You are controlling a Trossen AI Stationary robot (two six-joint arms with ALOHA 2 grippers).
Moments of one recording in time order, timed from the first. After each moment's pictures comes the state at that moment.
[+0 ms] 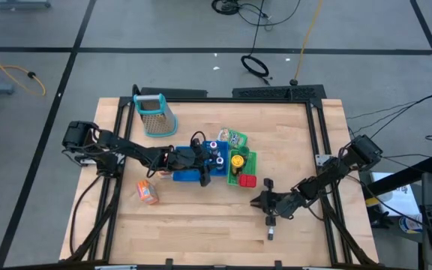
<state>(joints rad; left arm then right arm) -0.07 1.61 0.76 0.42 -0.27 -0.21 0.63 1.70 0.33 0.55 0.47 0.43</state>
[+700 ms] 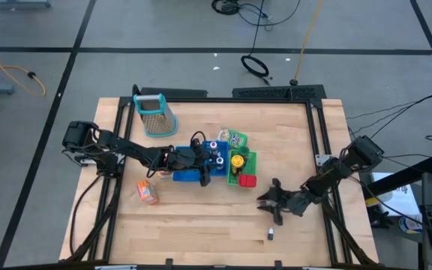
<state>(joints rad) -0.07 1.61 0.76 0.42 -0.27 -0.22 0.69 1.70 0.11 0.80 0.53 0.65</state>
